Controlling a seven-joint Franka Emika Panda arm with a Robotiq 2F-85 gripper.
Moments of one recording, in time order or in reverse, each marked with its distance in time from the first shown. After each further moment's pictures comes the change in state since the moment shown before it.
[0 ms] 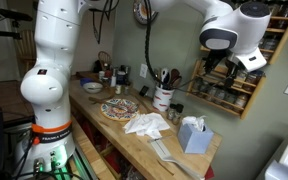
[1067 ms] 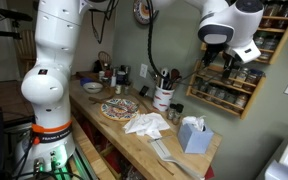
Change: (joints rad) arm 0.012 0.008 0.052 0.056 0.022 0.013 0.008
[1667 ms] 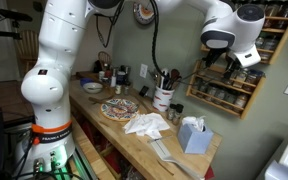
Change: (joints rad) arm -0.003 0.072 0.001 0.069 0.099 0.021 0.069
